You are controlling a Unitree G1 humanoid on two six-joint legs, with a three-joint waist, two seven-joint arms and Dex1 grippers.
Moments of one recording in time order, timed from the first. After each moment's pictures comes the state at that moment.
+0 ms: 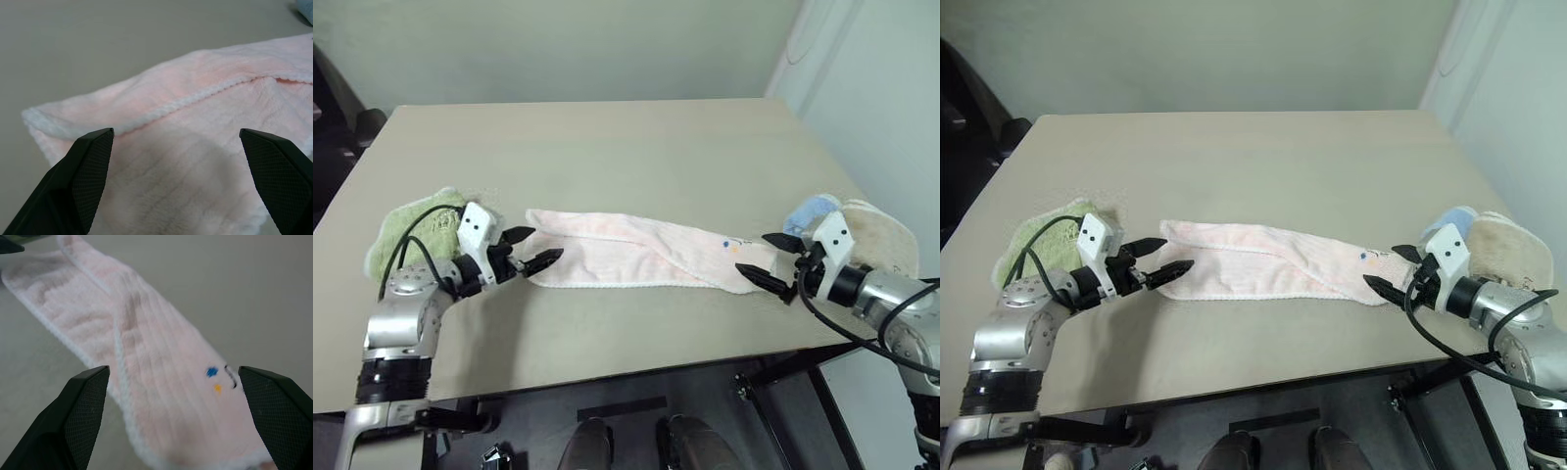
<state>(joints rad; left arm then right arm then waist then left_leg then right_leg) -0.35 0.70 0.20 0.12 -0.41 0.44 -0.89 -0.16 -0.72 -0.17 -0.36 0.48 0.61 0.76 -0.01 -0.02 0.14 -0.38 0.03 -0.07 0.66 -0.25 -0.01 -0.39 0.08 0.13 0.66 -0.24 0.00</state>
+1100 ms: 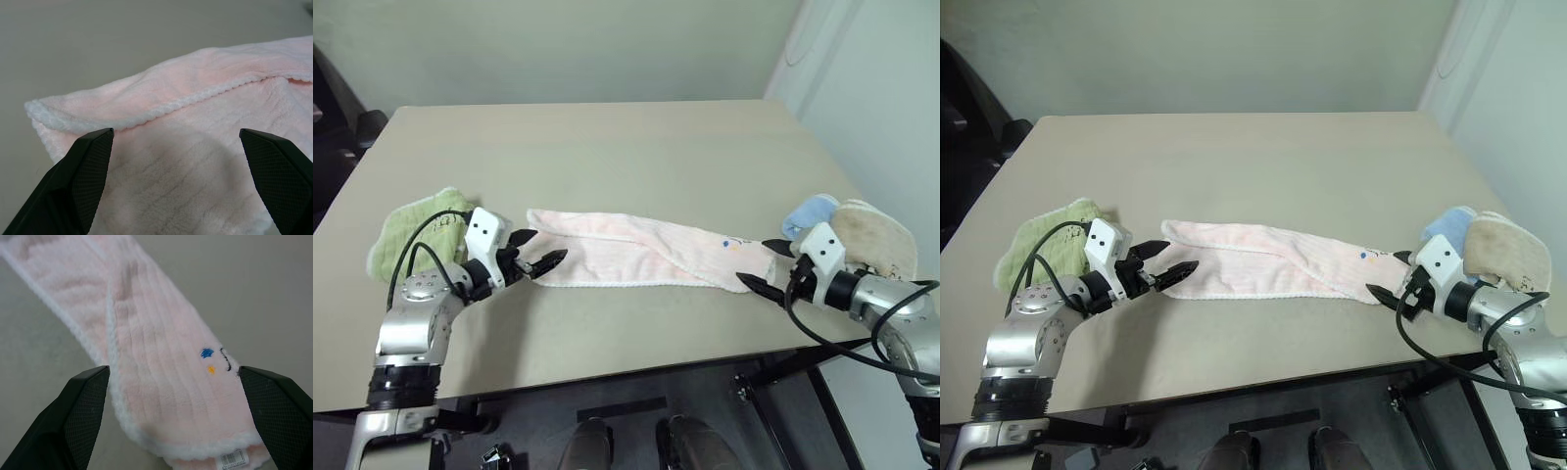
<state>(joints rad) -0.35 0.66 0.19 0.09 -0.39 0.44 -0.79 -0.17 -0.77 -0.07 -0.29 0.33 0.47 0.79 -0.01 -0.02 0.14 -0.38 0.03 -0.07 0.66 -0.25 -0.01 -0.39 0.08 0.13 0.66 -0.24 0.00</state>
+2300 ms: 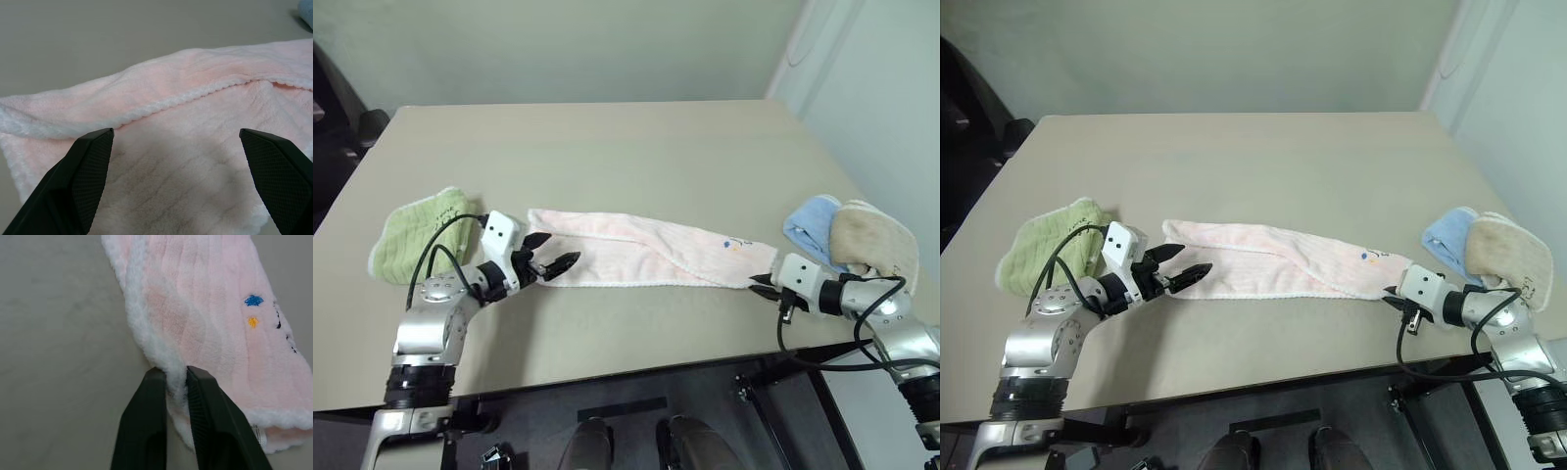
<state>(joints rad) -0.35 0.61 0.15 0.08 -0.39 0.46 -0.78 -0.24 -0.83 0.07 0.05 0.11 0.05 0.95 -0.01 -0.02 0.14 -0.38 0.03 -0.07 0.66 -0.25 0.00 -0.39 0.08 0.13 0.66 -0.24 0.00</state>
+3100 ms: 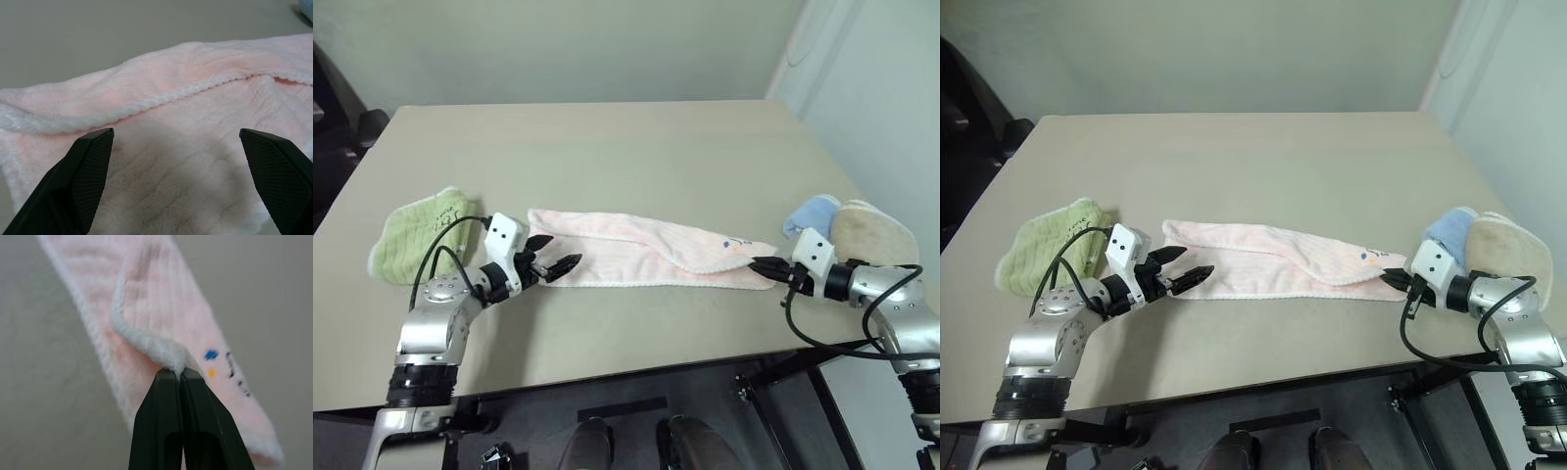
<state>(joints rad) -0.37 0.61 0.14 0.10 -0.39 0.45 -0.78 -0.31 -0.79 -0.03 -0.02 0.25 0.19 0.96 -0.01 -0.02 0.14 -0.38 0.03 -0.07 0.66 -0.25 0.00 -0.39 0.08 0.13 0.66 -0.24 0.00</state>
